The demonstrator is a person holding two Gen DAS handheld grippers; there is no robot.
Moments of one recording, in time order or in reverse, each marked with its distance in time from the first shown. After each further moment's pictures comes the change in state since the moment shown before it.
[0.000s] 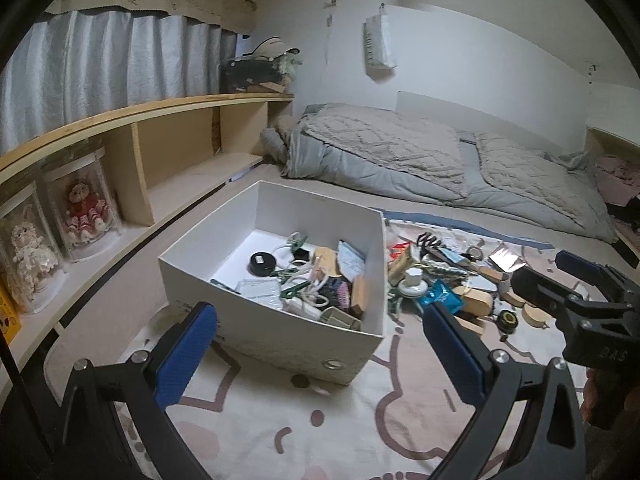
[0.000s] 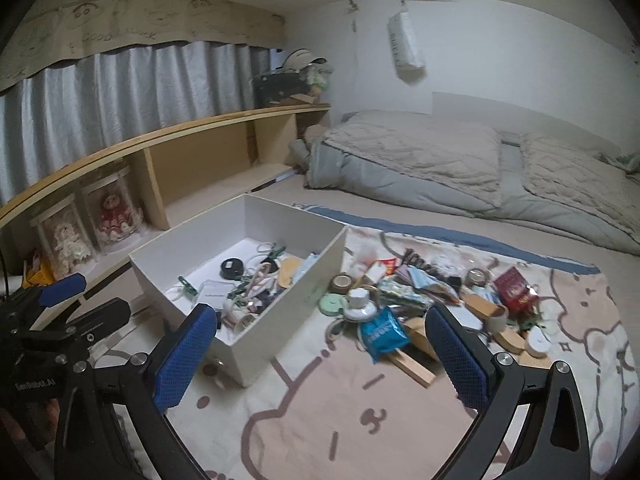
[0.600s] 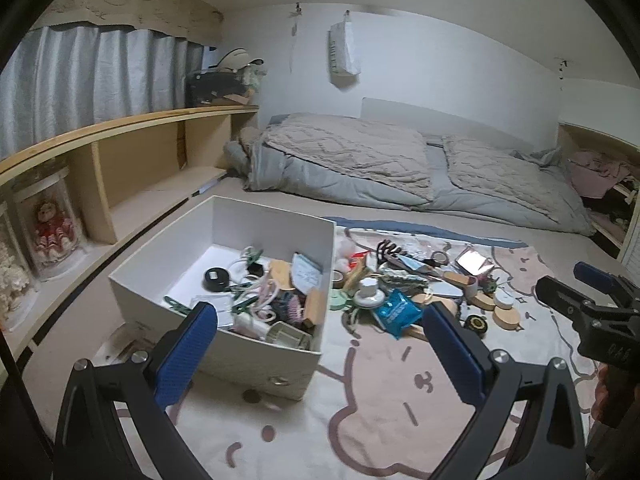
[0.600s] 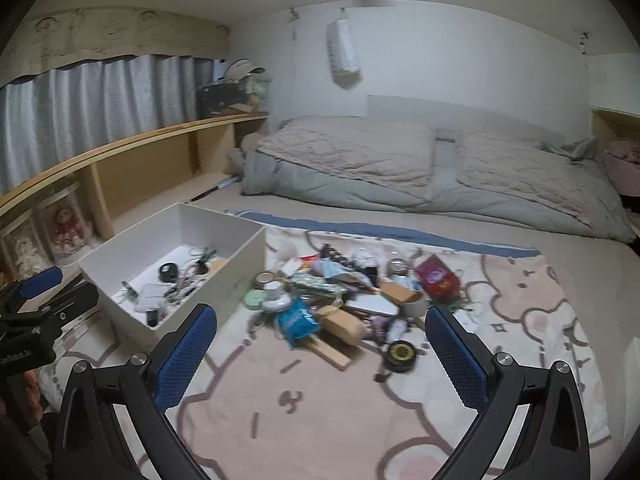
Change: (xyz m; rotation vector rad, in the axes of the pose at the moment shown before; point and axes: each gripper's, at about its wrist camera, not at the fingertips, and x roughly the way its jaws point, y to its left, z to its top) left arm 0.010 -0.044 0.005 0.040 -0.028 -0.104; right arm -0.039 -0.063 -0.017 0.058 -0.030 -0.187
